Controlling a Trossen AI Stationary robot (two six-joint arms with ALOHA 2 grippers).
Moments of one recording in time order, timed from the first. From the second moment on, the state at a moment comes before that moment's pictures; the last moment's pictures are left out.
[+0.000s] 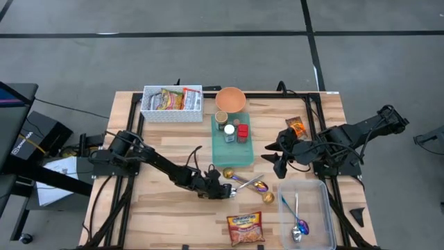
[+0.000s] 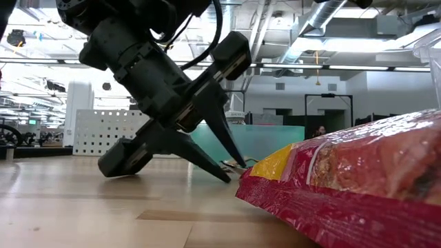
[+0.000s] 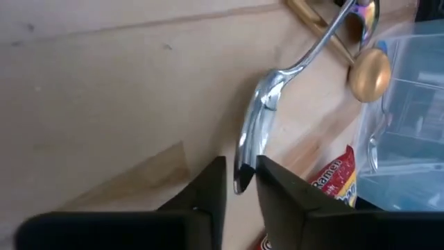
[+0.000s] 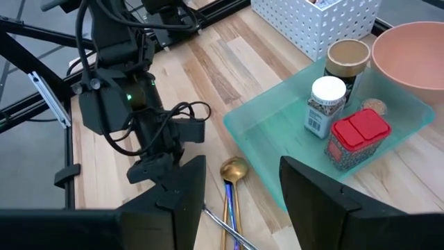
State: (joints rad) left arm -0.34 2.00 0.98 0.25 -0.11 -1.70; right arm 0.41 1.12 1.17 -0.76 0.52 0.72
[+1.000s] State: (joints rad) left arm -0.44 1.58 0.97 -0.17 -0.27 -1.34; right arm 0.33 1.13 1.17 -0.58 0.28 0.42
